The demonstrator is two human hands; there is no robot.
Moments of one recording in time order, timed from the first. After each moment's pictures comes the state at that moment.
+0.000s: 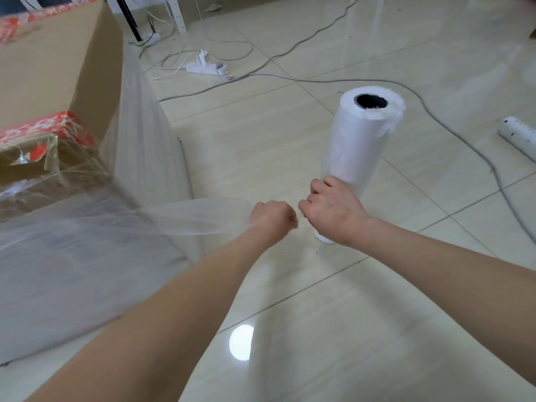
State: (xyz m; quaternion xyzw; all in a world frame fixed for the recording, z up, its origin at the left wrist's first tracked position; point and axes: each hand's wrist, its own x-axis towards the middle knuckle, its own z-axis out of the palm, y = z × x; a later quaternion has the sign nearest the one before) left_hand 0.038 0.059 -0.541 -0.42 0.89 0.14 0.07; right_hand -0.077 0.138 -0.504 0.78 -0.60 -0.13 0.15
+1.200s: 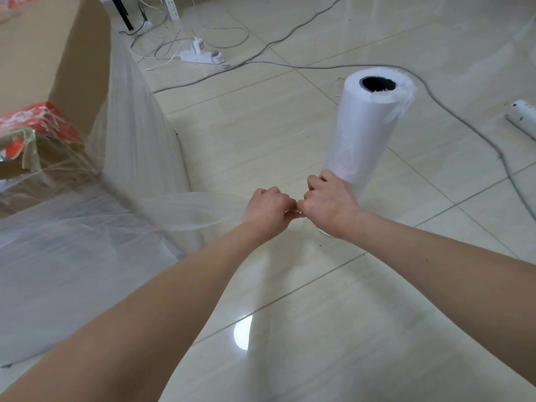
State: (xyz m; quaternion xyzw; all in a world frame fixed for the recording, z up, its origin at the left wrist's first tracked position) left_hand 0.050 0.054 -0.544 -0.33 0.94 0.07 0.02; right_hand -0.070 0.127 -0.511 0.75 -0.63 -0.19 0.08
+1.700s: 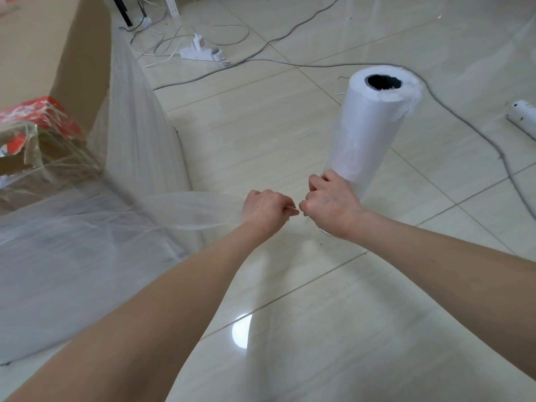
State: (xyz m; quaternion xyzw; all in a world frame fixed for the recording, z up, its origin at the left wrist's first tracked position) left_hand 0.054 0.050 -0.548 -0.42 0.90 0.14 0.00; right_hand -0.072 0.126 -0.520 0.75 -0.62 -0.19 0.09
